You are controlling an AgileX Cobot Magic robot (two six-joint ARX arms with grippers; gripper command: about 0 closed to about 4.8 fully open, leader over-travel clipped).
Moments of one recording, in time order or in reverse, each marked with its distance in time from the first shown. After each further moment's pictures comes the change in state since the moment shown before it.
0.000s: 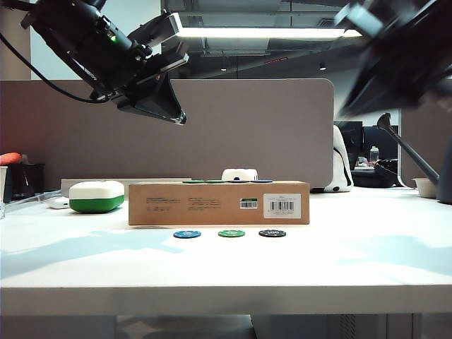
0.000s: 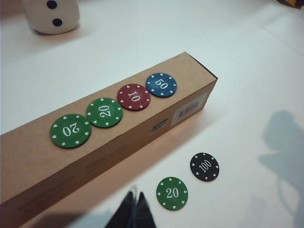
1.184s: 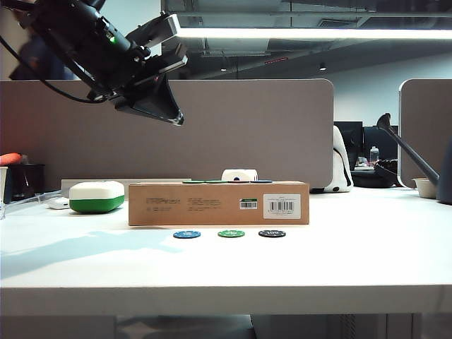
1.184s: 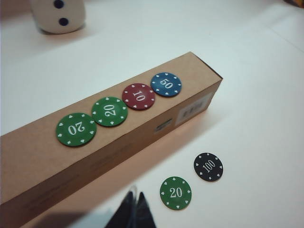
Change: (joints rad) left arm 0.006 0.000 -0.001 -0.001 -0.011 0.000; right arm -0.321 -1.235 -0.745 0.004 0.088 0.204
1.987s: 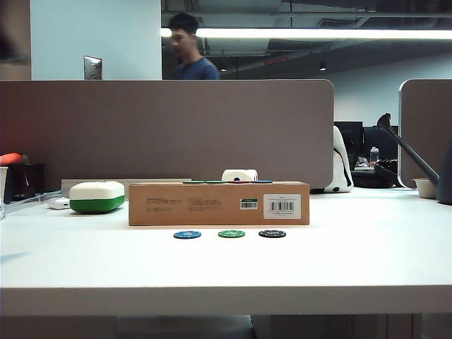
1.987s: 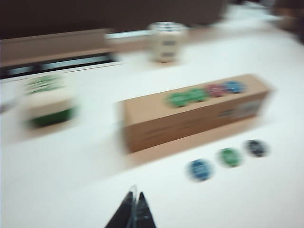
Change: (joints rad) left arm 0.183 -0.802 -0.480 -0.087 -0.079 0.000; right arm -0.001 0.000 0.000 -0.018 0.203 -0.491
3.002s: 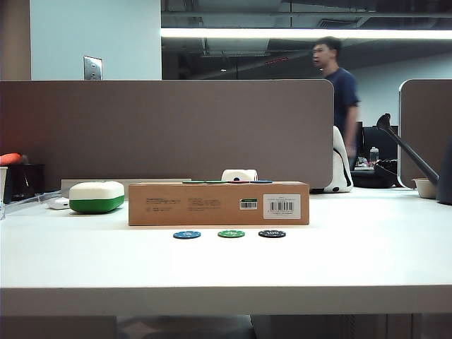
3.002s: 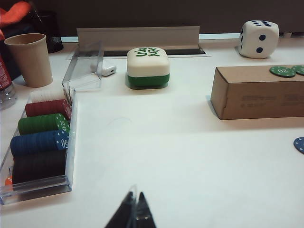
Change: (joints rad) left arm 0.216 -0.695 -0.539 -0.005 -0.140 0.000; right arm 0.000 0.000 0.000 0.000 0.002 -0.069
